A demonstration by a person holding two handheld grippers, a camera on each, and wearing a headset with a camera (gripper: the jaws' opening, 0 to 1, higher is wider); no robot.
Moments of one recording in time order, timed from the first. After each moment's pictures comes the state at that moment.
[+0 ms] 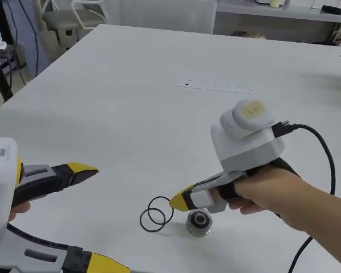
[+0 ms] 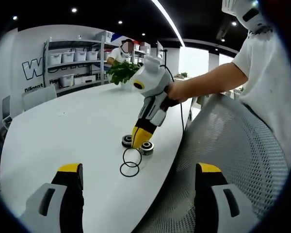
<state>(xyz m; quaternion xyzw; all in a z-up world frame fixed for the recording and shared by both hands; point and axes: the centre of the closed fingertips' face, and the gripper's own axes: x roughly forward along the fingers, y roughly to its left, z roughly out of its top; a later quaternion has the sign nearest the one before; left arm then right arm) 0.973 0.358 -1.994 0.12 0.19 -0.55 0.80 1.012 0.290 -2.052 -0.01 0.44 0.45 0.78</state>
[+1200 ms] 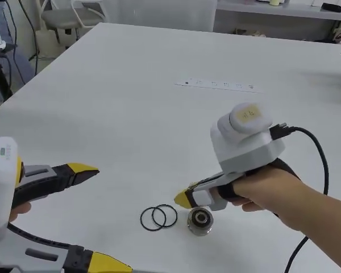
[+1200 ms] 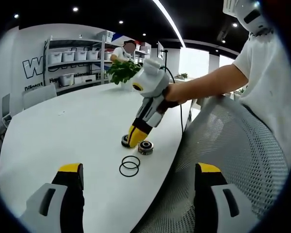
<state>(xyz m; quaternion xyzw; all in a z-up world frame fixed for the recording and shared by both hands) 0.971 0.357 -1.994 0.12 0.20 -0.56 0.80 1.028 0.277 -2.052 -0.03 0.43 0.42 0.80</state>
